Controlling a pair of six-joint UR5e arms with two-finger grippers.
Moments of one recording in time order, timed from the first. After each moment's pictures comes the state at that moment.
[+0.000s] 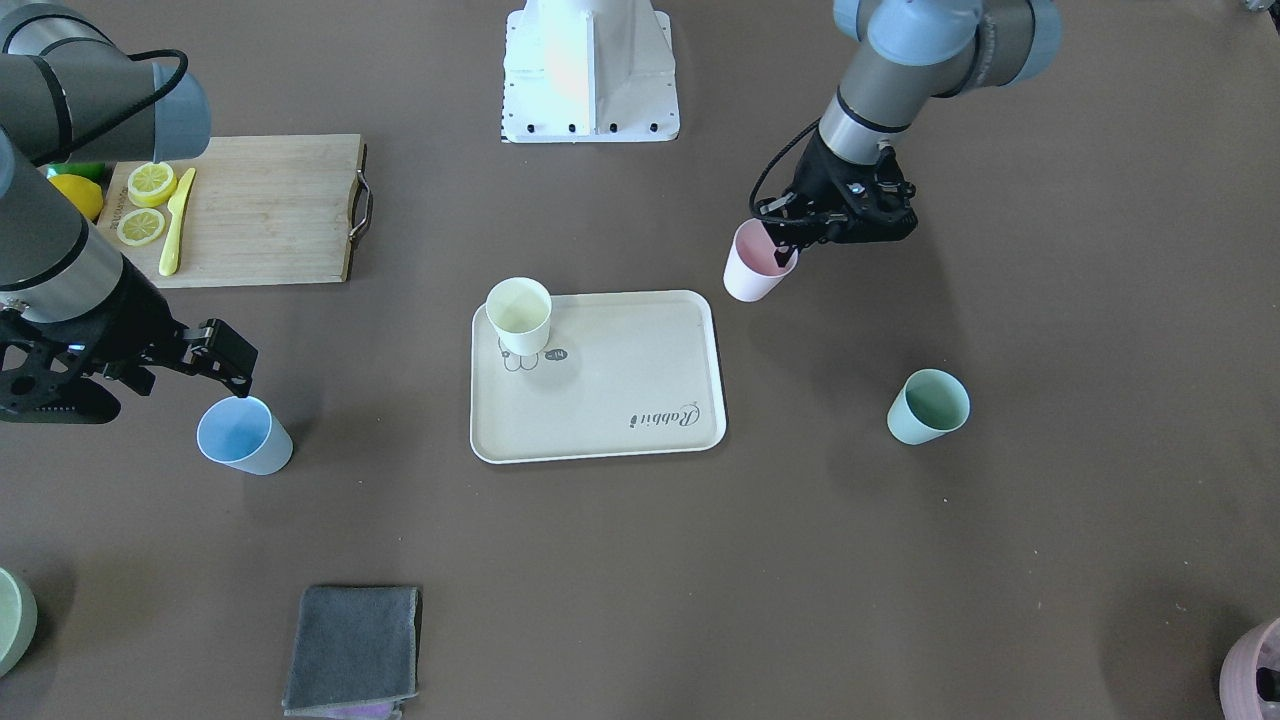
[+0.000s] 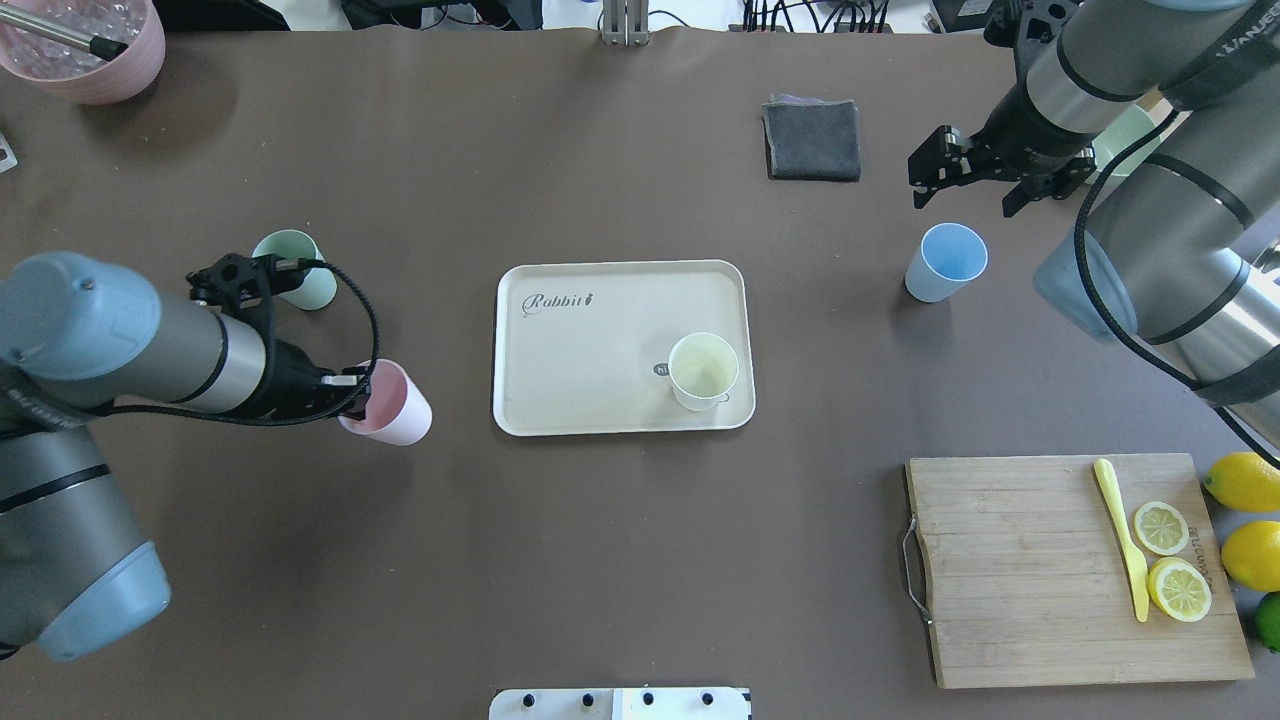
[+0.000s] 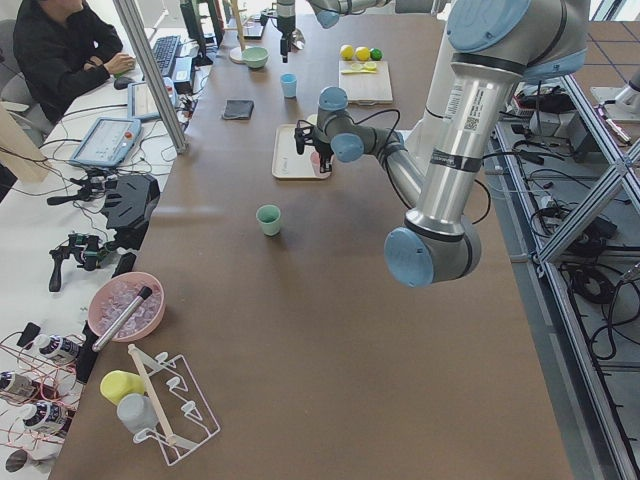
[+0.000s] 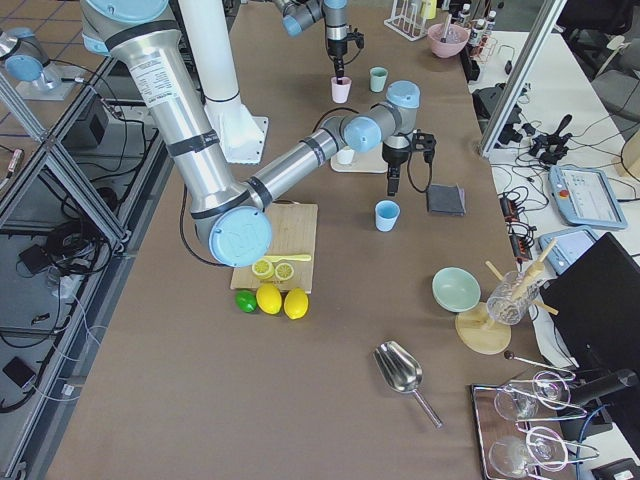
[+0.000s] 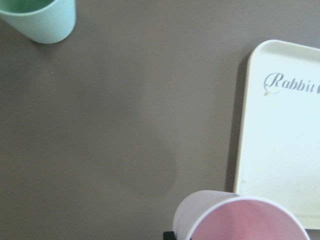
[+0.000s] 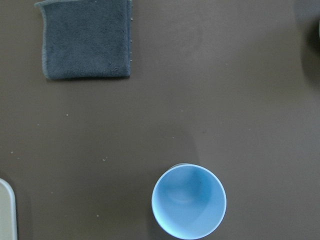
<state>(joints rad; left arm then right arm) -0.61 -1.96 -1.94 -1.72 -1.94 -1.39 1.02 -1.15 1.73 -1.61 2.16 0.82</state>
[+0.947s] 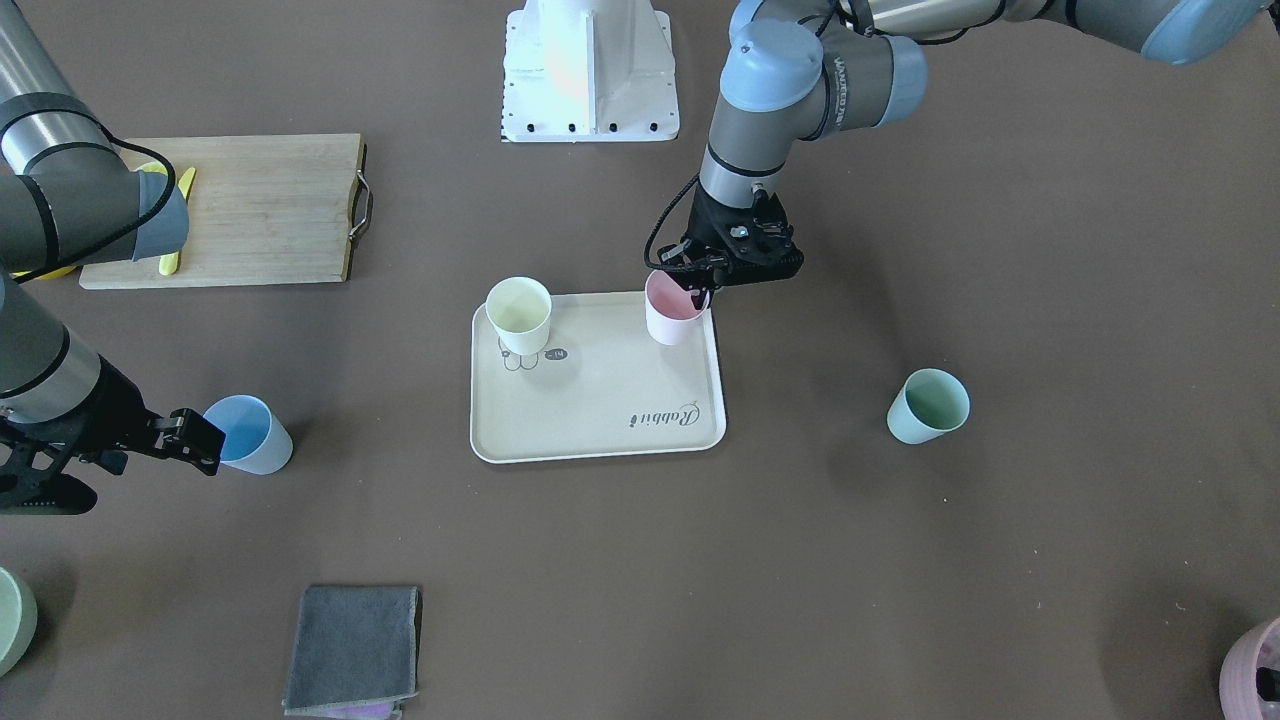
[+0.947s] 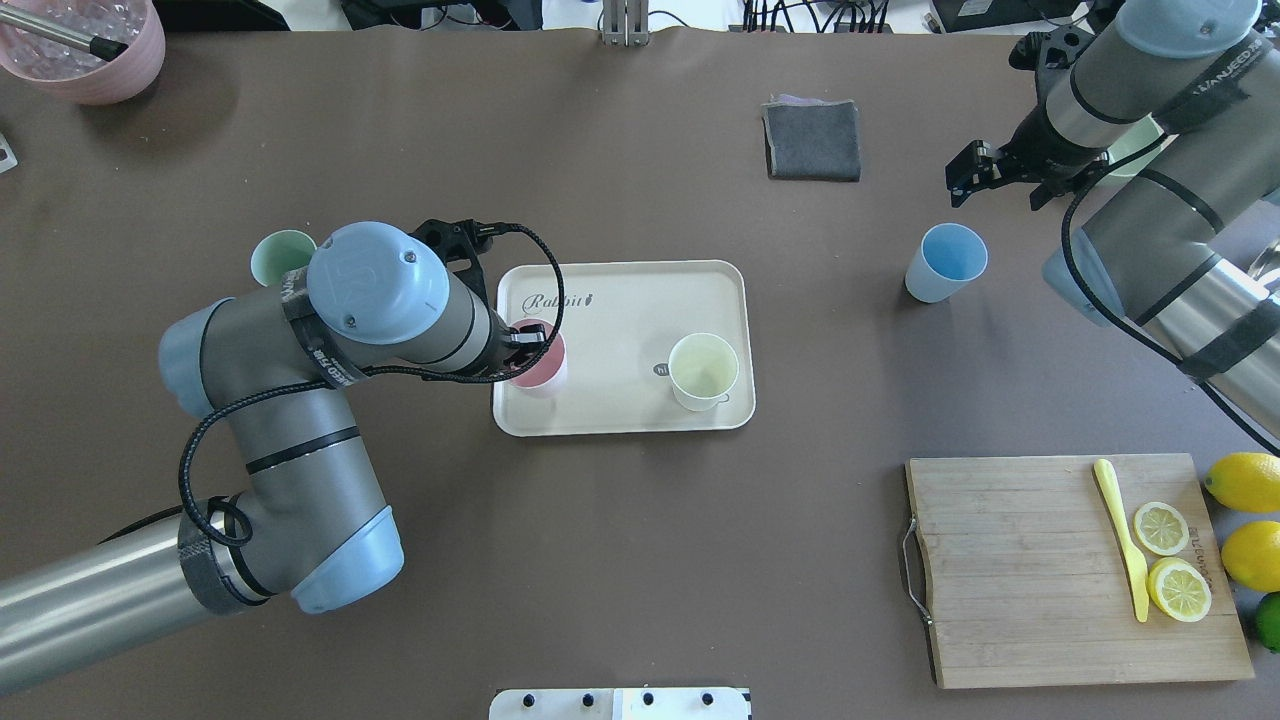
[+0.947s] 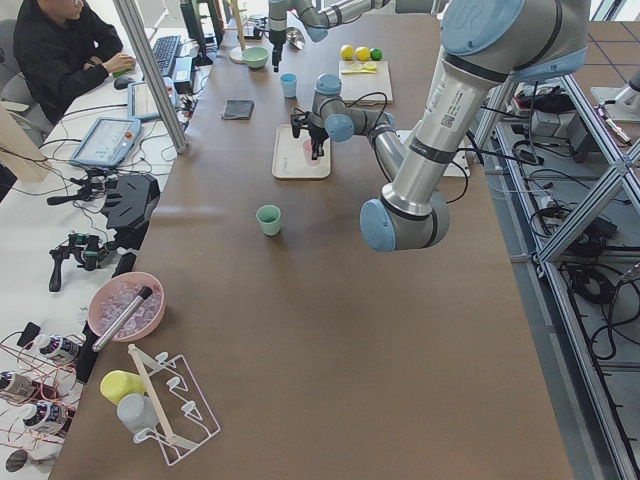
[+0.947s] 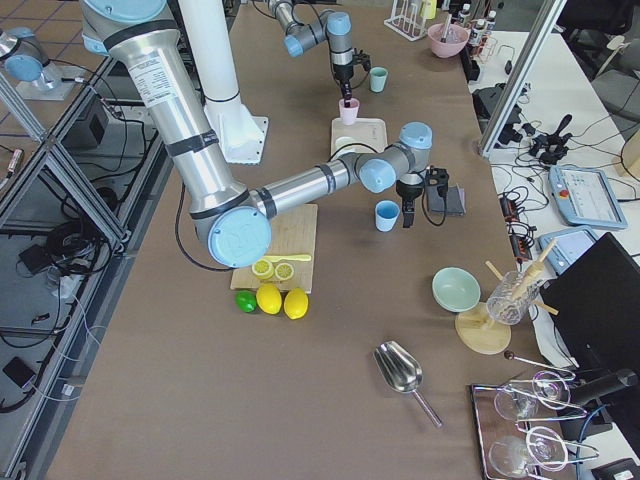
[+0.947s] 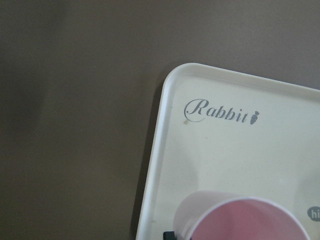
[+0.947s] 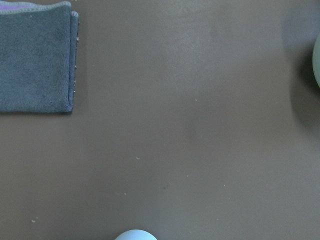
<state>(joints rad) -0.53 -2.15 -1.74 -1.70 -1.79 -1.44 1.03 -1.14 1.49 -1.36 2.13 0.80</state>
